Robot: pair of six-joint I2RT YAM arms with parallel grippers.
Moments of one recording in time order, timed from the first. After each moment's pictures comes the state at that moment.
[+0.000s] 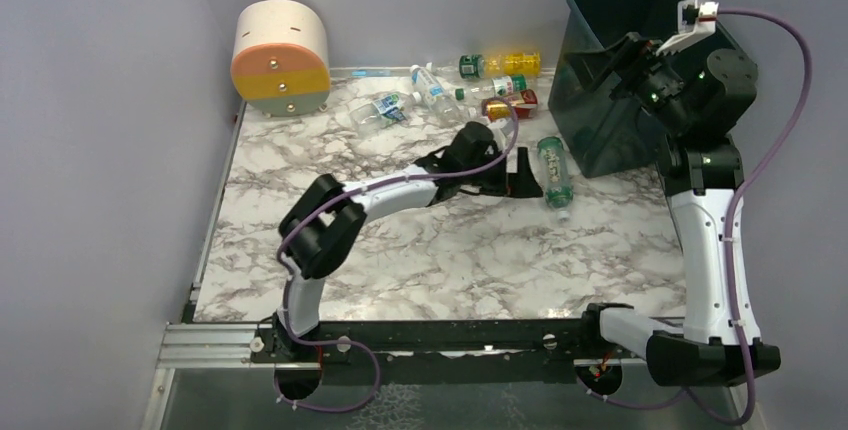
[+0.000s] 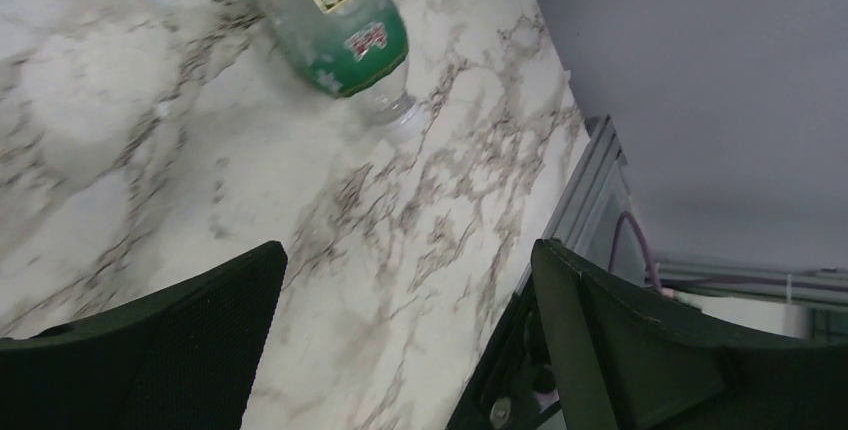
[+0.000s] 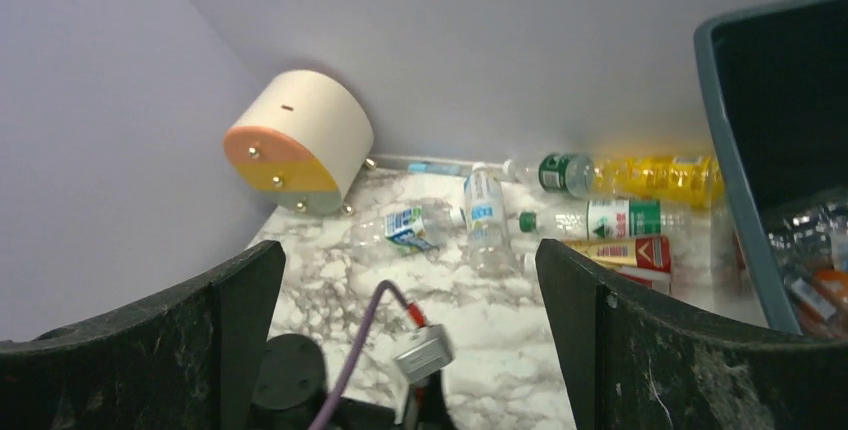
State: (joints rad) left arm -0.82 1.85 1.30 0.08 0.40 -0.72; right arm -0.03 1.17 1.51 -0.22 -0.49 0.41
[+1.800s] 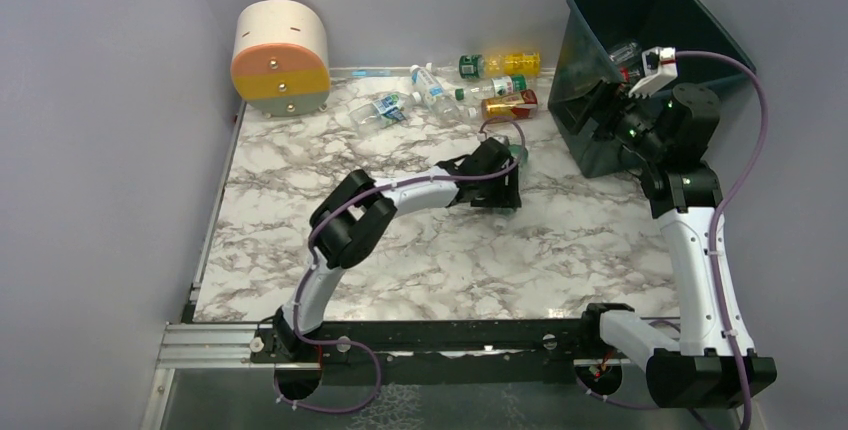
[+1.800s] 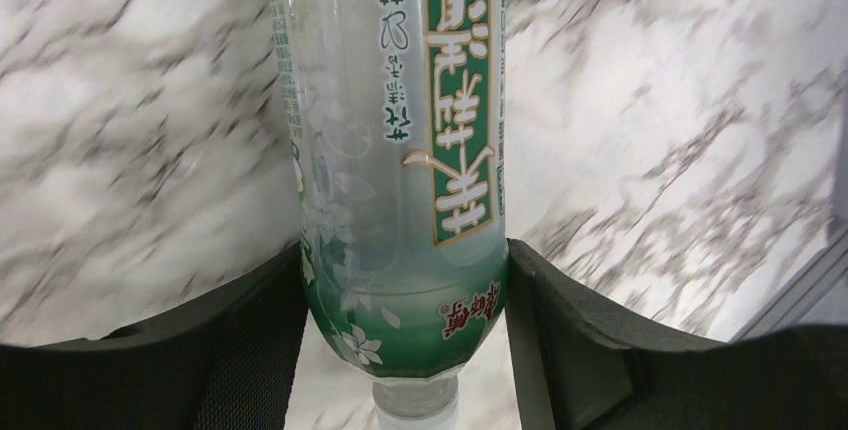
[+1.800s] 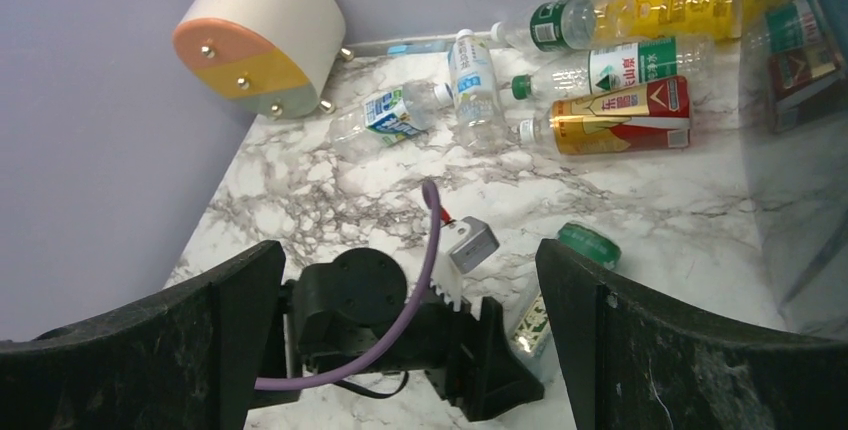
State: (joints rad) left arm -0.89 2.19 1.61 -0.23 0.08 -0.75; right arm -0.03 1.04 1.22 -0.34 -0.50 0.38
